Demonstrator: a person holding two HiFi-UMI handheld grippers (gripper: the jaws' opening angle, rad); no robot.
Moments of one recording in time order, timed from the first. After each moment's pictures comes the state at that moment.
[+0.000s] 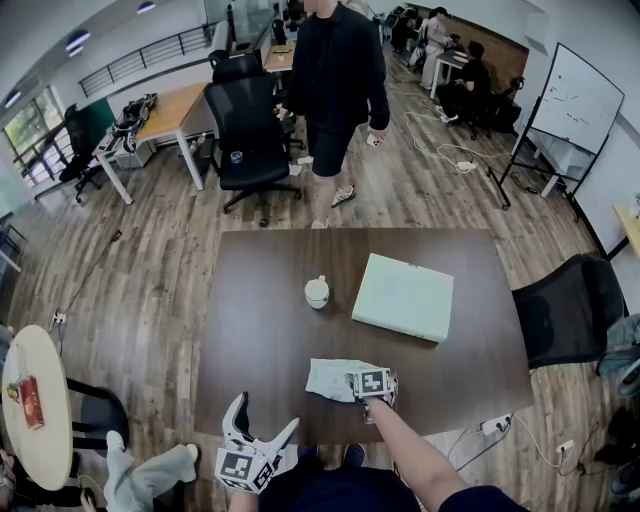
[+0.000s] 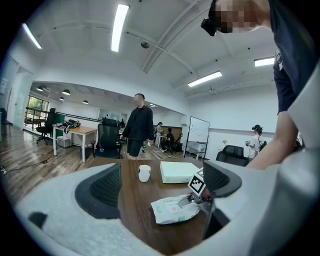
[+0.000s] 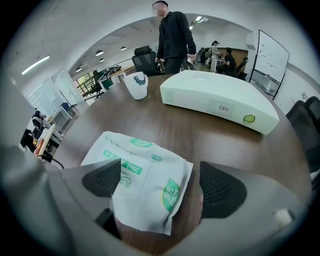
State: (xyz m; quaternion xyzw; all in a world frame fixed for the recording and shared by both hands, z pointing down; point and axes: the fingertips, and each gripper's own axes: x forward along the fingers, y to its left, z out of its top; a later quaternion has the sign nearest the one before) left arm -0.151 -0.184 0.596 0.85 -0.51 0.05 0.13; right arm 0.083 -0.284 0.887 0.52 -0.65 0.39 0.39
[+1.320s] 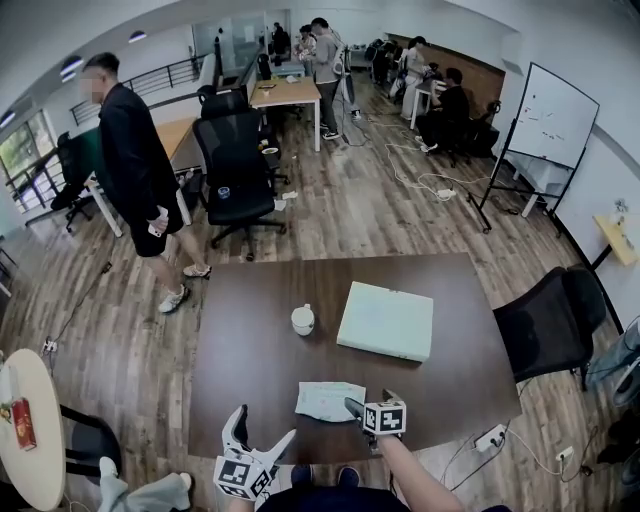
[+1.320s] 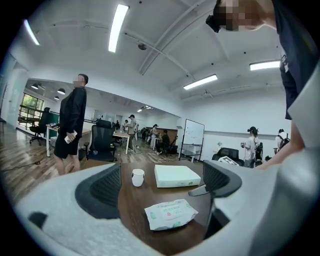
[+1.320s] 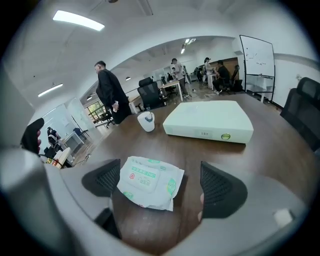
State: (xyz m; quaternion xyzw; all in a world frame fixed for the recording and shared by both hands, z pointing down) left arm -0.133 -0.191 0.587 0.86 -0.49 0.04 0.12; right arm 0.098 -0.263 0.783 0.53 -0.73 0.36 0.22
